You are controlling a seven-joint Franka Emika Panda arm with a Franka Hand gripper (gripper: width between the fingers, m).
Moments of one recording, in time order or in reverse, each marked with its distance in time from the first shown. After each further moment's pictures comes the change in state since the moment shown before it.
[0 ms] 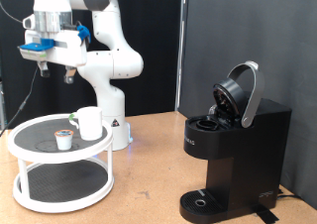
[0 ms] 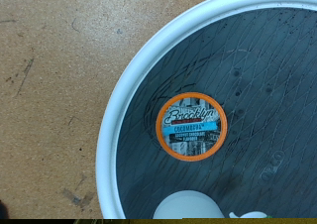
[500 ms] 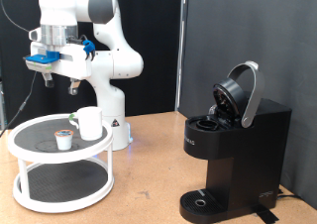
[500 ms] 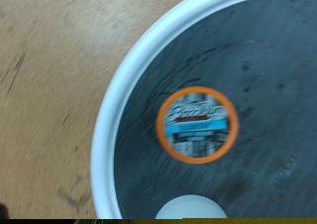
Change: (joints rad) arm 0.007 -0.004 -0.008 -0.058 0.013 0.060 -0.048
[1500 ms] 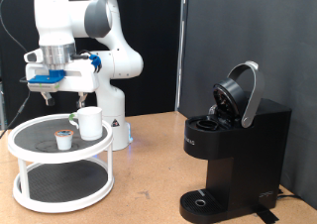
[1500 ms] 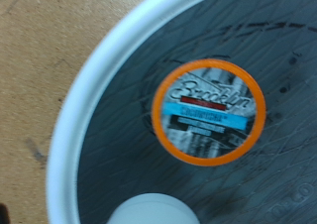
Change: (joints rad) arm 0.015 -0.005 -0.070 -0.130 0.019 0.107 -0.291
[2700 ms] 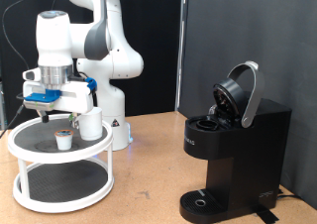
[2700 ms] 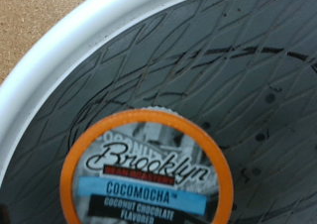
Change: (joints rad) arm -0.054 0.090 -0.003 -0.090 -0.051 0.220 0.017
